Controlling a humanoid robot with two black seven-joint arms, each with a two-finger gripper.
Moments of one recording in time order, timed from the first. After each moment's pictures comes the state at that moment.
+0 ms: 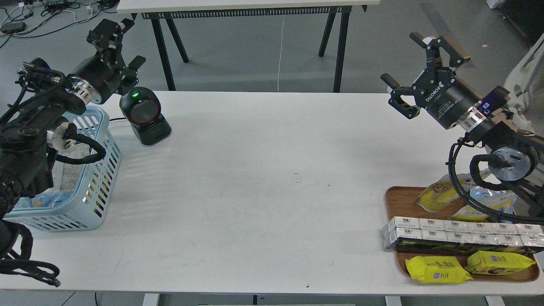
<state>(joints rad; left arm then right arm) -0.98 0.34 -0.50 -0.25 0.44 -0.49 -0.49 0.84 -0.65 0.37 1.01 -0.06 0.49 0.49</state>
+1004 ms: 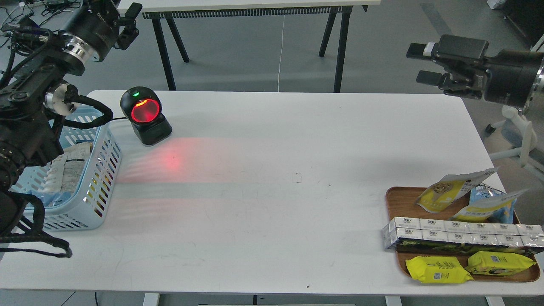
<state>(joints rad) -1.12 0.30 -0.58 -0.25 0.40 -0.49 -0.49 1.43 -1.11 -0.07 1.39 -0.99 0.49 0.49</state>
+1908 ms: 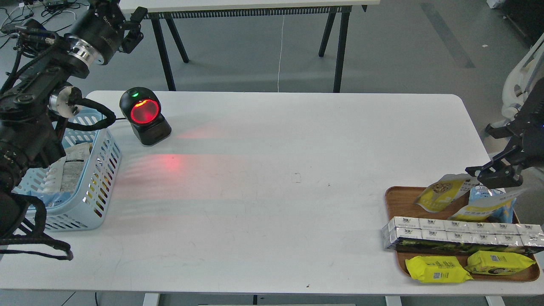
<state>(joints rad) -1.11 0.30 -0.57 -0.24 0.40 -0.49 -0.49 1.44 -1.23 -0.19 1.56 -2.17 0.49 0.49</state>
